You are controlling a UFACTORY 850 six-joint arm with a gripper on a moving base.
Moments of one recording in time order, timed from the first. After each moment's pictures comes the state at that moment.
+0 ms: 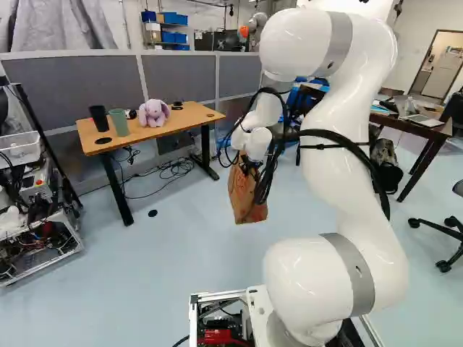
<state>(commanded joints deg) -0.7 -30.7 -50.7 15.6 9.4 -21.1</state>
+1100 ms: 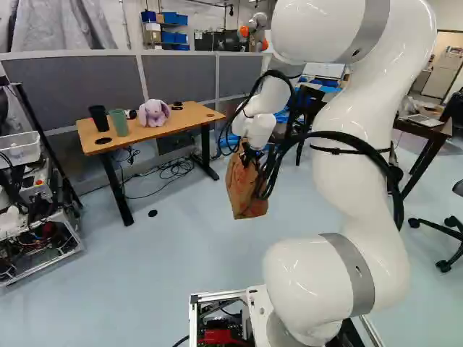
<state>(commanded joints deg) -0.7 -22.5 -50.1 15.6 -0.3 -21.1</state>
